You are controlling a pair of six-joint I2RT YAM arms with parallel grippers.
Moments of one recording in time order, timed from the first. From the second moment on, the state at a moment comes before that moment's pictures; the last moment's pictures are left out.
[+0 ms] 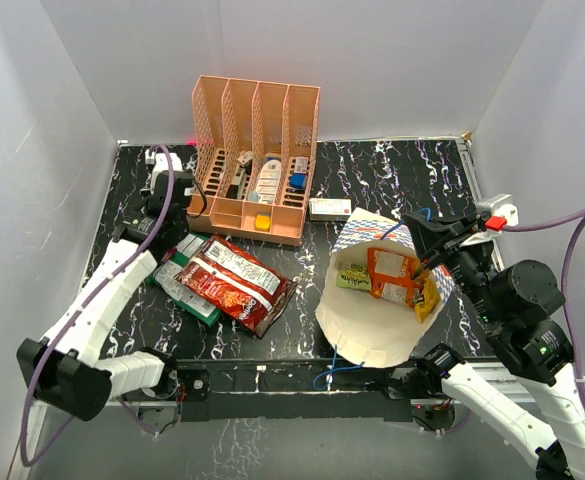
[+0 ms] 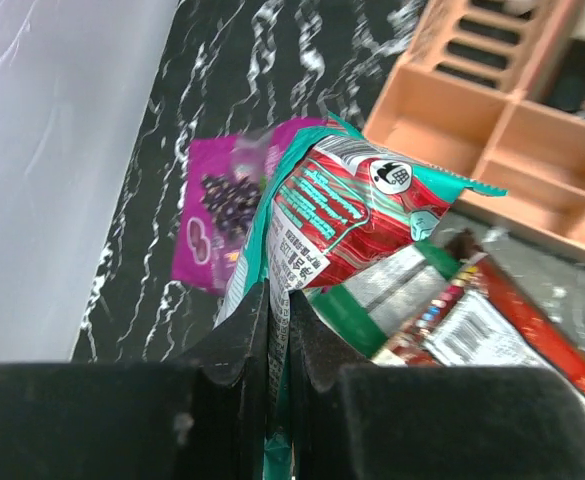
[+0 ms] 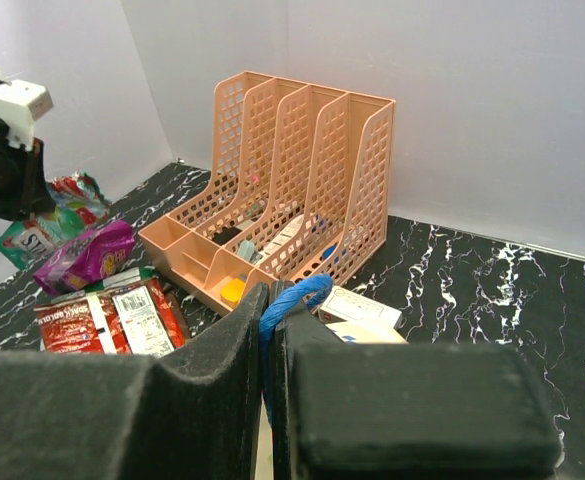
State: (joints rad) left arm -0.42 1.17 1.18 -0.74 -0.69 -0.21; right arm 0.59 0.48 0.99 -0.33 0.09 0.08
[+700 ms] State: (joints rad) left arm -0.36 1.37 1.05 -0.60 -0.37 -0.17; right arm 0.59 0.47 0.99 -0.35 0.10 0.08
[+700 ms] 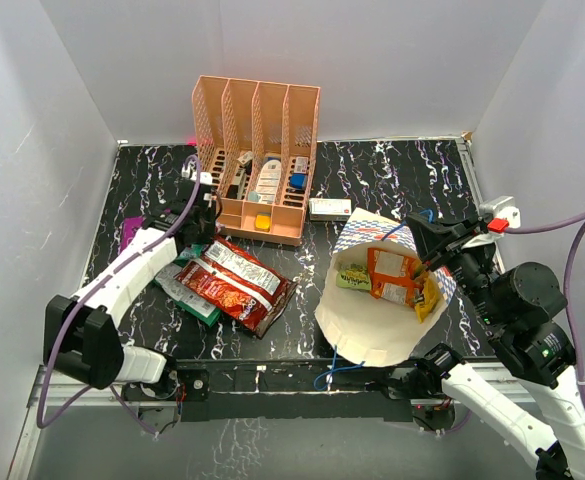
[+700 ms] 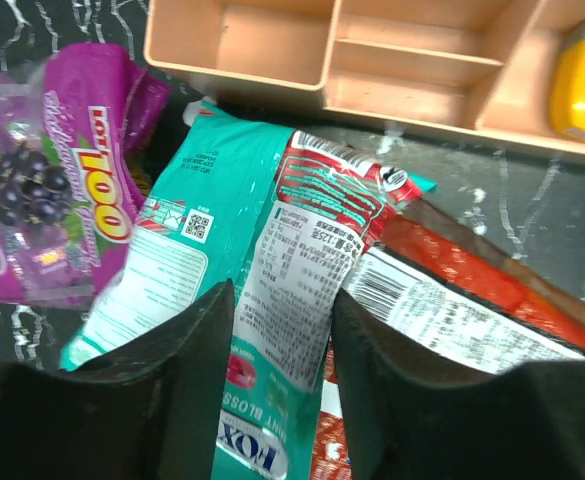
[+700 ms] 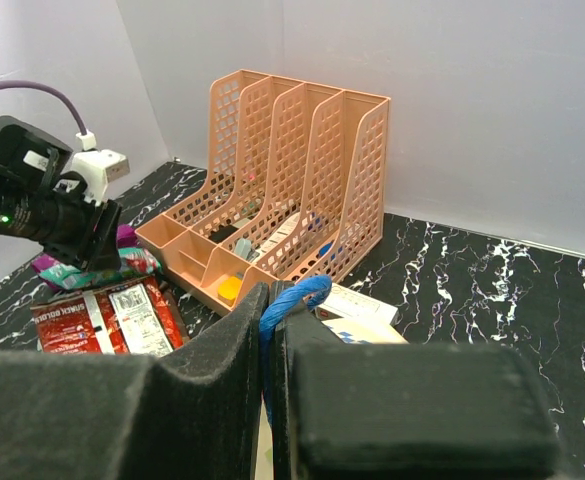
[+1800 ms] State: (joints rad) left arm -1.14 1.18 0.93 0.01 0.07 -0.38; right arm 0.59 0.48 0.99 -0.35 0.09 0.11
